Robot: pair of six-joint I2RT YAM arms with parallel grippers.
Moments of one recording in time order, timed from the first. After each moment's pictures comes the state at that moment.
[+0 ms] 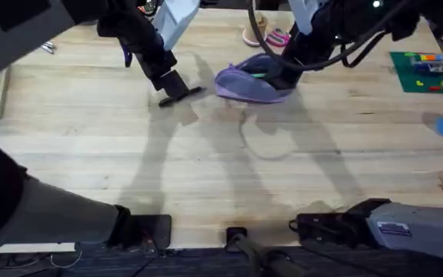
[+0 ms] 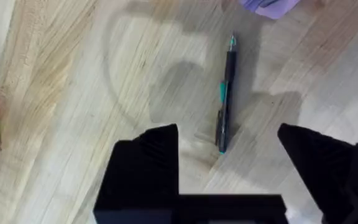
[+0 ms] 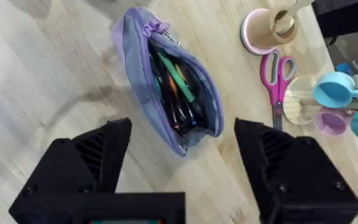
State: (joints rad) left arm -0.17 1.66 1.32 -0.93 0.19 0.87; right arm 0.38 1.44 1.37 -0.90 -0.06 -0.68
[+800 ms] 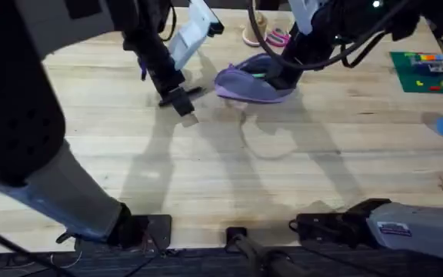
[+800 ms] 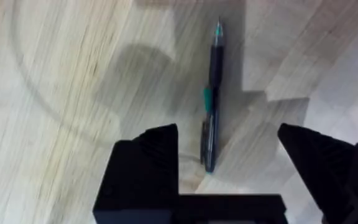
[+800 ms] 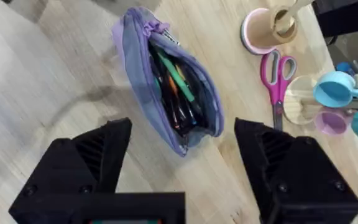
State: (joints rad) left arm -0.19 1.86 1.32 -0.95 0.20 0.88; right arm 0.38 1.44 1.37 -0.90 -0.06 -0.67
